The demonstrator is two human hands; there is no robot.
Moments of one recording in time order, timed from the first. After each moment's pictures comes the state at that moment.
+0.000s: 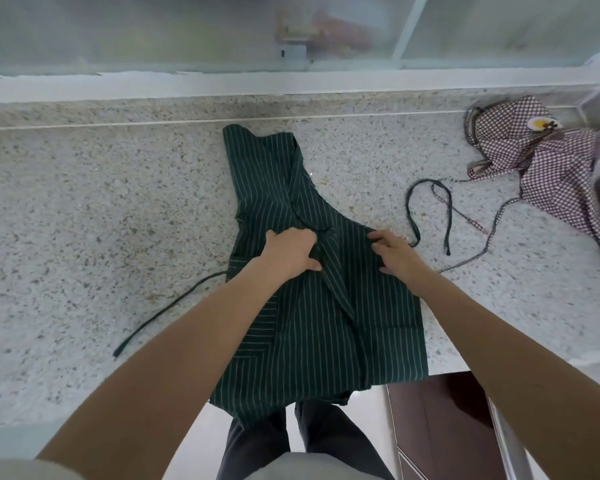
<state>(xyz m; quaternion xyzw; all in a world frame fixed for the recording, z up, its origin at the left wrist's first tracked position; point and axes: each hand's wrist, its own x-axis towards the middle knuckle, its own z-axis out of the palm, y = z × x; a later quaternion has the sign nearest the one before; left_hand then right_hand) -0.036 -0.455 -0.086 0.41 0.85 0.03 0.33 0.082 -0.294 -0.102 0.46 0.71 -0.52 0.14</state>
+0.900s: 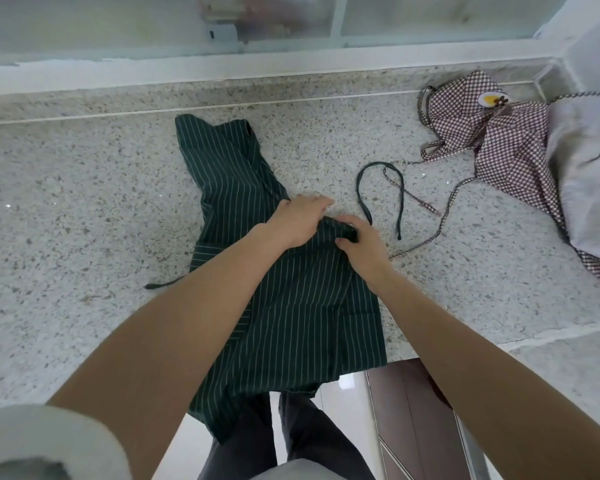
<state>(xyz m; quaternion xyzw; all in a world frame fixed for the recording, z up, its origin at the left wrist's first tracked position) -0.009 -0.351 -0.114 0.48 0.82 0.10 0.28 0.121 -0.270 -0.123 0.39 0.76 -0.52 0.00</state>
